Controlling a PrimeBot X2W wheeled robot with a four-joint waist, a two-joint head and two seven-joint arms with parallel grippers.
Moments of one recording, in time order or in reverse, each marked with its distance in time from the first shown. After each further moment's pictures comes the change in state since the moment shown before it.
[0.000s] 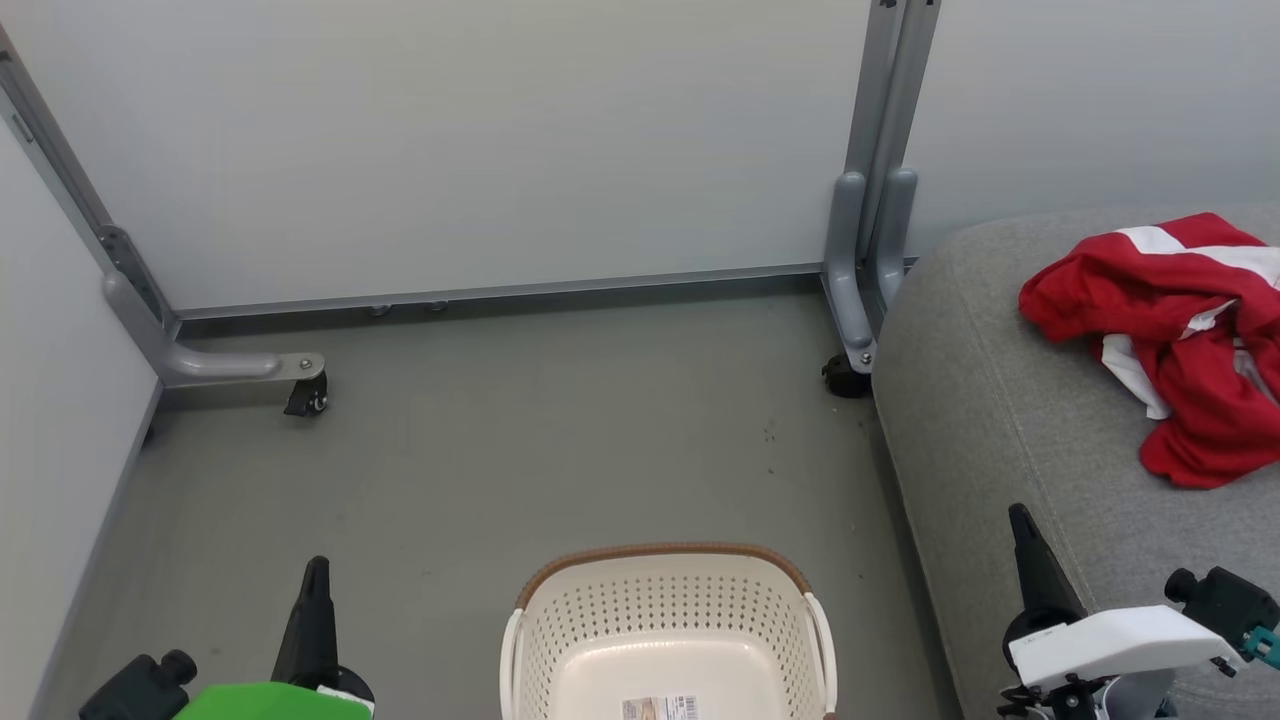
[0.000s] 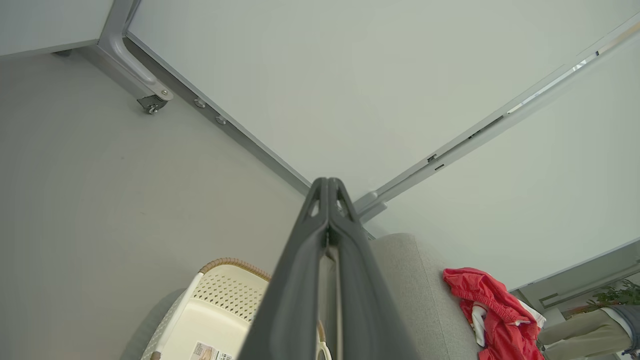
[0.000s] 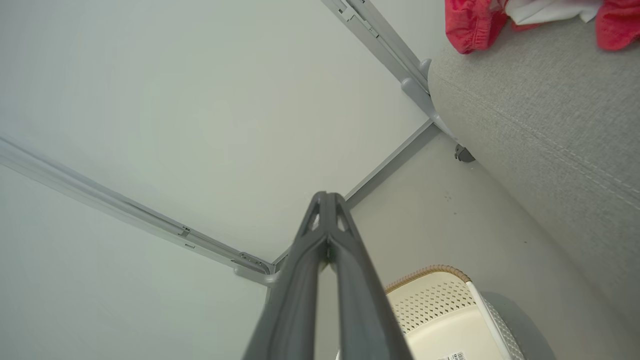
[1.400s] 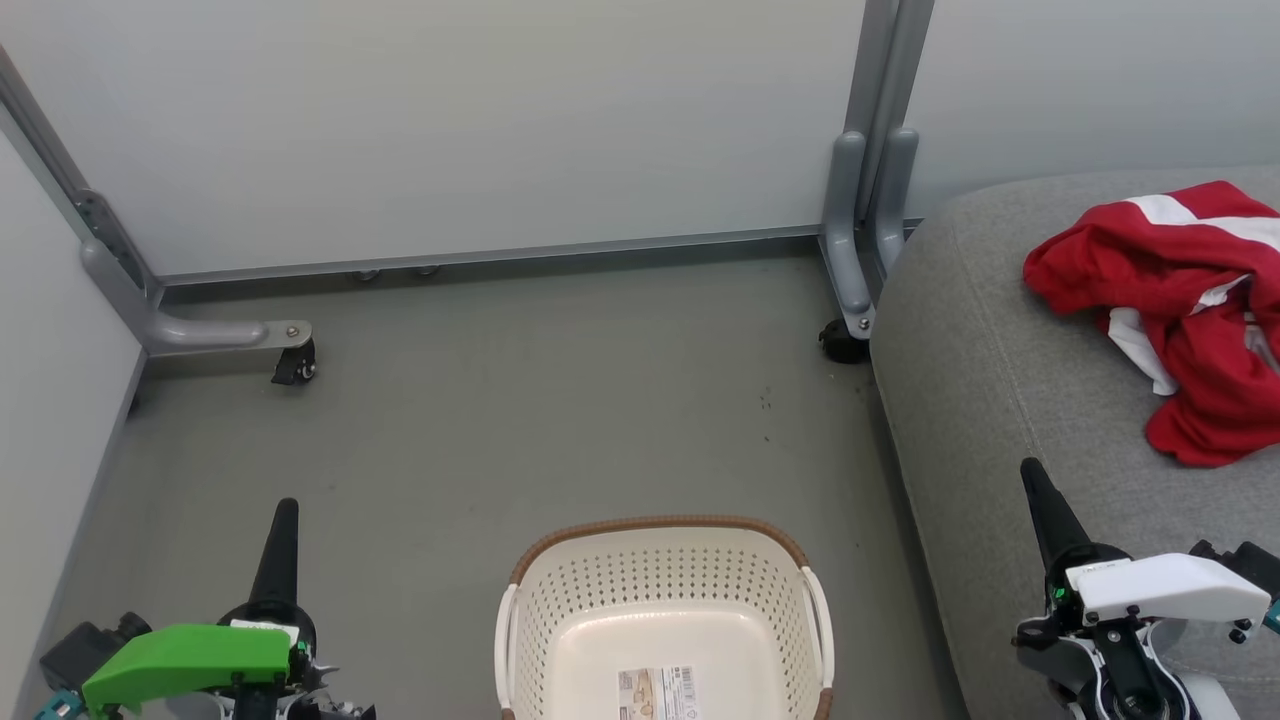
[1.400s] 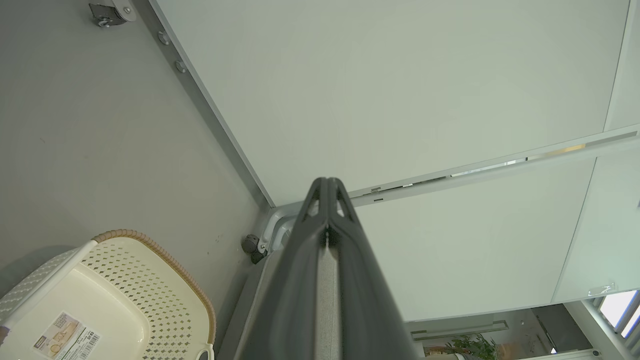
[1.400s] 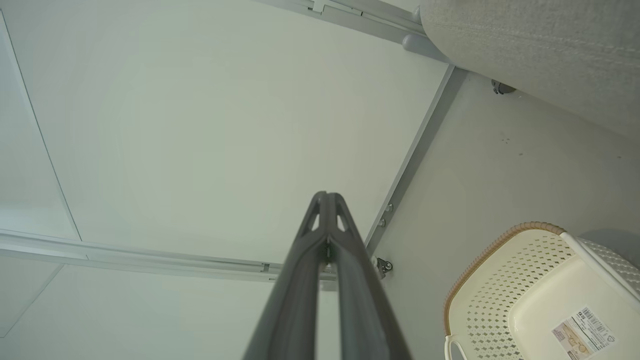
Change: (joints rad) left arm -0.117 0.002 0.075 0.051 -0.436 -0.026 0.115; right arm -0.098 -0.002 -0.062 0.044 0.446 0.000 0.113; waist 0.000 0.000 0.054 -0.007
